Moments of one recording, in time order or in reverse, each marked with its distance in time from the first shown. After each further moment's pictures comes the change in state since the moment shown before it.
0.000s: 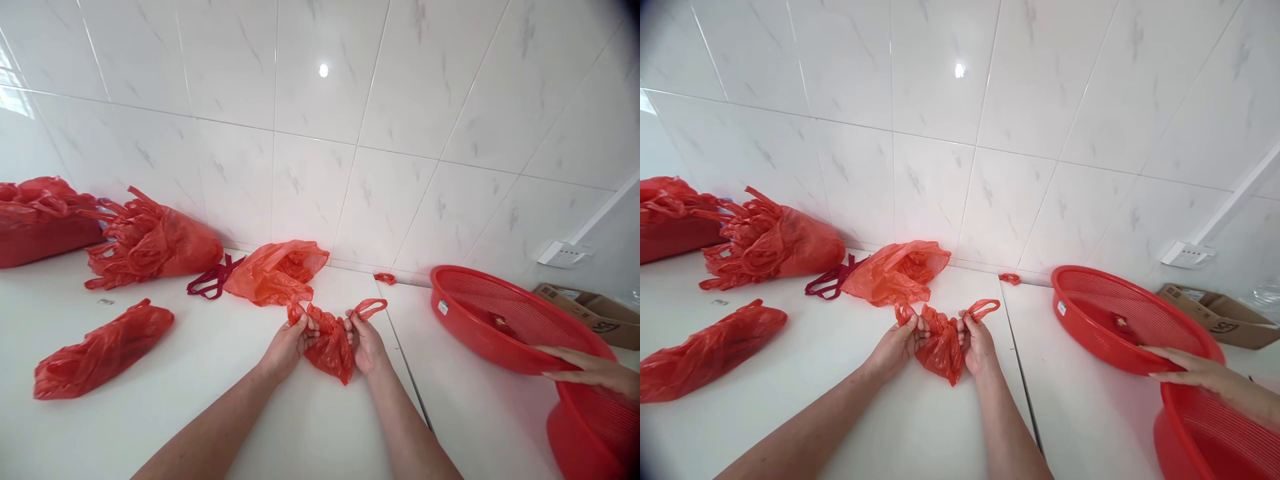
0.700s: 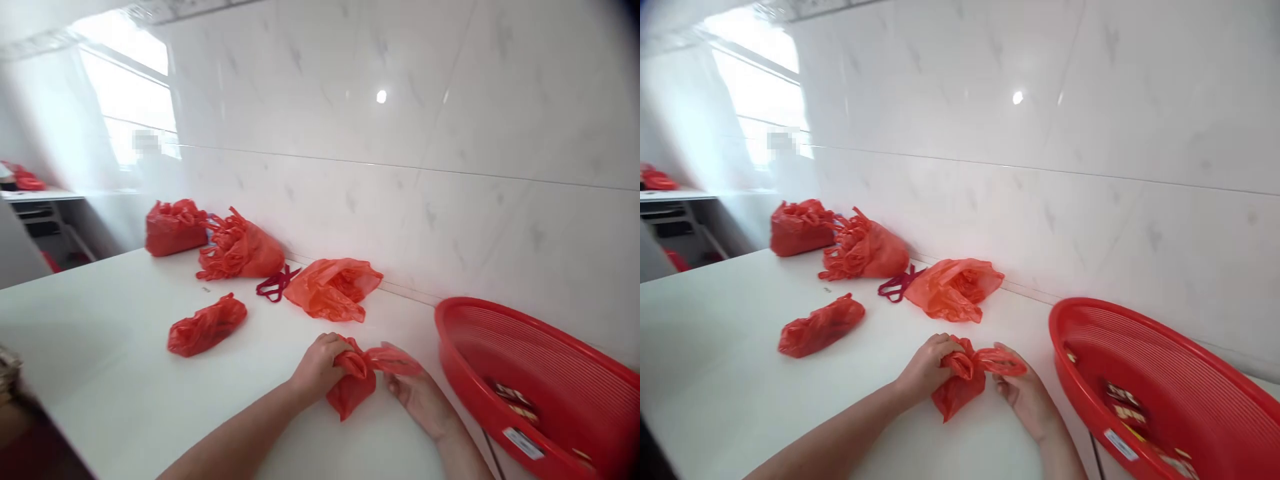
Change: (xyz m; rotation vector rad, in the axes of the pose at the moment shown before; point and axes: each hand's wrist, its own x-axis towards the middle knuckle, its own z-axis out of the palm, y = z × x) left_hand -0.040 0.030 -0.014 1.360 0.125 0.399; right_hand -0.016 -0.001 -0.010 -0.317 -0.266 0.186
